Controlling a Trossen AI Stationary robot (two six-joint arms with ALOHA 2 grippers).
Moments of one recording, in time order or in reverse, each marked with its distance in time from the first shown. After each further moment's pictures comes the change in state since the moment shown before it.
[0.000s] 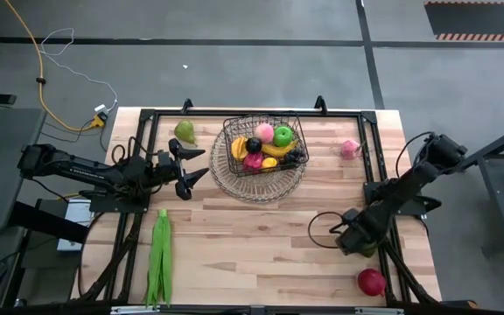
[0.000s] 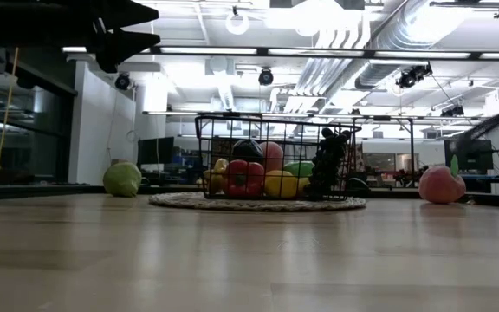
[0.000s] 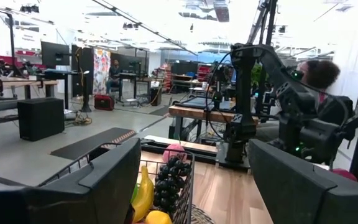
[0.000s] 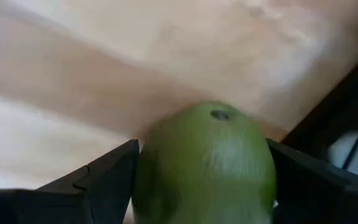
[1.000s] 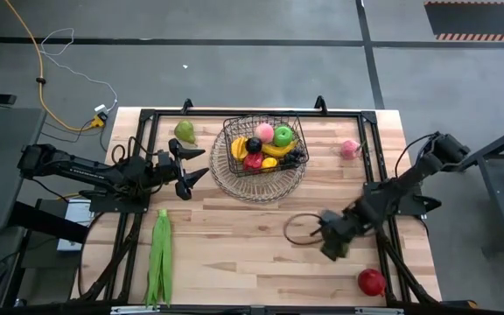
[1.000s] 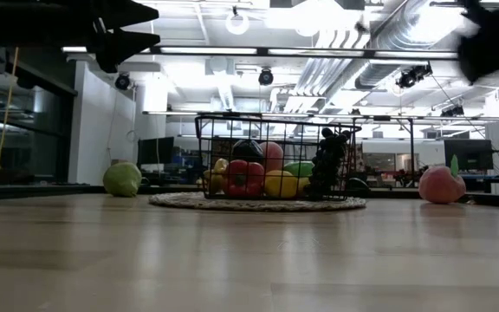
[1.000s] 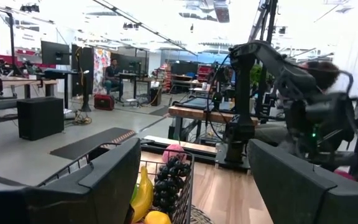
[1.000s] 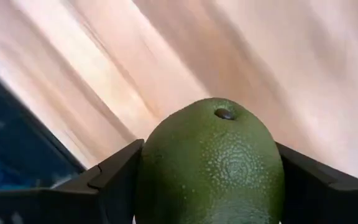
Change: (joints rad) left arm 0.000 0.000 0.000 0.001 -0.001 -0.006; right arm -0.162 -0.039 0.169 0.147 0.127 -0.493
